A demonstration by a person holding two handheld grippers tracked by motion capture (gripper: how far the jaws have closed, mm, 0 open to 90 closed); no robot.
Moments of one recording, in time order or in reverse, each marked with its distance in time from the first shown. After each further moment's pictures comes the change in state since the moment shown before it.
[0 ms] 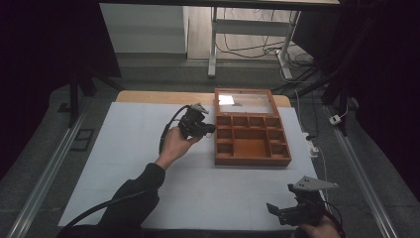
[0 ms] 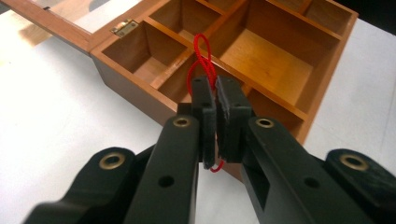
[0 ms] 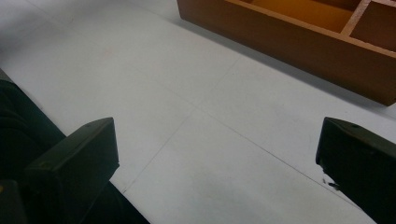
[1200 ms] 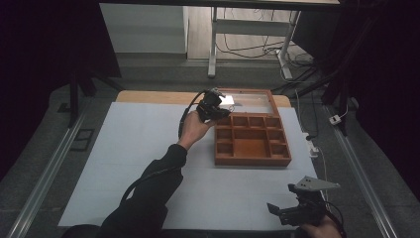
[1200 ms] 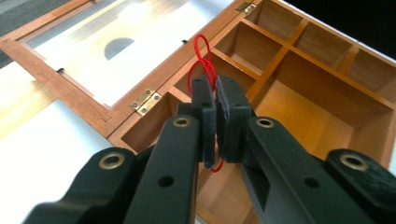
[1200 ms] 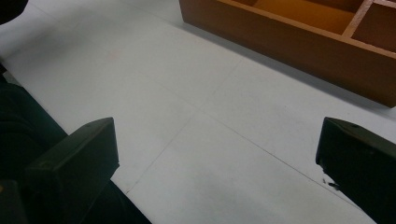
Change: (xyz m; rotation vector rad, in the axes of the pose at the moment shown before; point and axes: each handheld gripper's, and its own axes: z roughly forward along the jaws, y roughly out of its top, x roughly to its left) left arm 0.020 0.060 0.047 -0.007 0.043 -0.012; right arm -0.002 -0.001 -0.002 -0.011 0.017 0.007
